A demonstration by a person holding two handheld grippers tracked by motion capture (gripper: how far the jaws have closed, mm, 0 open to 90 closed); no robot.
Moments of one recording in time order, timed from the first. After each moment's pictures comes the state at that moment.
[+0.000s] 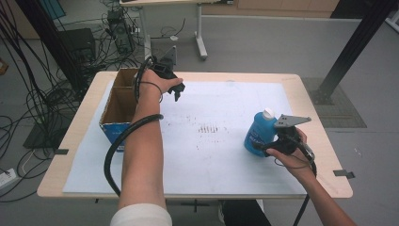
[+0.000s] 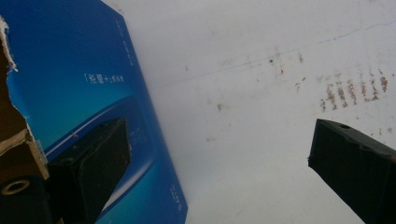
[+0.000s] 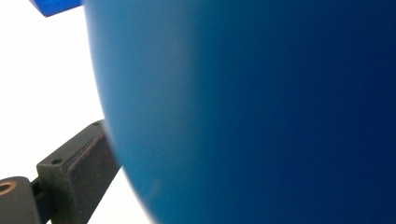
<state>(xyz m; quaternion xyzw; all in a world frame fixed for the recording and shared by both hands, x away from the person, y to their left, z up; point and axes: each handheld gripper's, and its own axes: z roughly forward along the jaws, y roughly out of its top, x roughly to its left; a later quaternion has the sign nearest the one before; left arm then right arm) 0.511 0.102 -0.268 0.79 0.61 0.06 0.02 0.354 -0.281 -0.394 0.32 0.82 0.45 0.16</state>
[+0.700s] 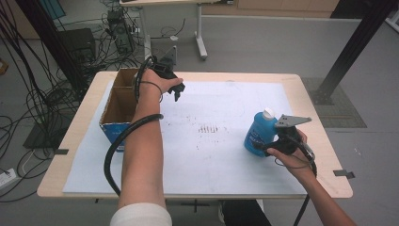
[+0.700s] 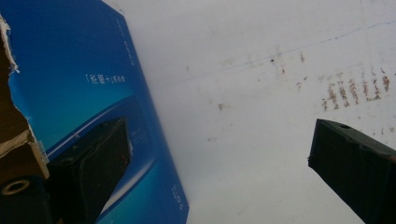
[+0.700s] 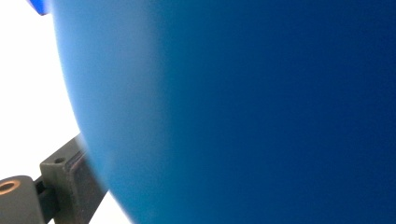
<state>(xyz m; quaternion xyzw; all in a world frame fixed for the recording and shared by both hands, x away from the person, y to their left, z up) 0.512 0.102 -0.268 0.80 0.60 0.06 0.02 0.354 -0.283 -0.396 0.32 0.82 0.44 0.16</state>
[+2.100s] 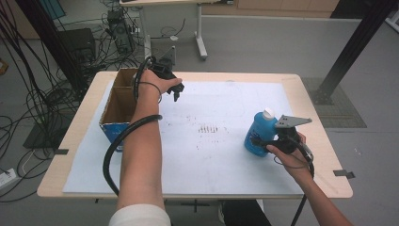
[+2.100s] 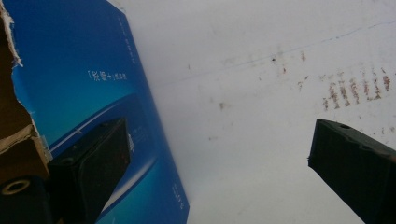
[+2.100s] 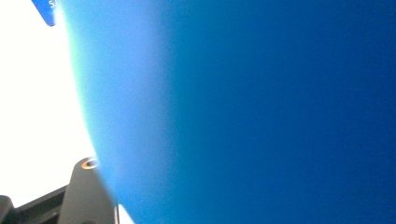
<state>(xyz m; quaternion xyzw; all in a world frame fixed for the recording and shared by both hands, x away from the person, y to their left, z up) 0.510 0.106 -0.268 0.79 0.61 0.06 0.02 0.354 -0.282 -0.399 0.32 0.81 0.46 0.15</state>
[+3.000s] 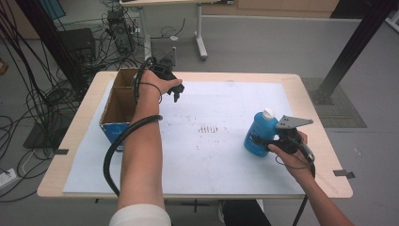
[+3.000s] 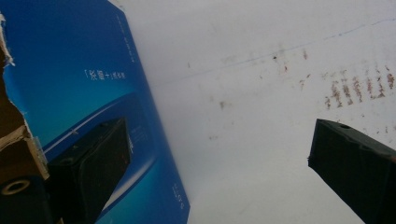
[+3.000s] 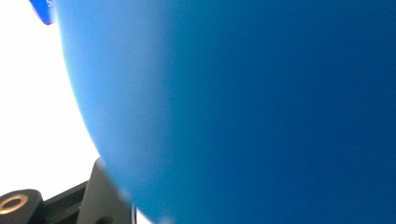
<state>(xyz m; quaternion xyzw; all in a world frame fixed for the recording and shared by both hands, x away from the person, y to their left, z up) 0.510 0.104 -0.272 0.80 0.60 0.06 0.01 0.354 -0.285 -0.401 0.31 0.81 0.47 0.16</state>
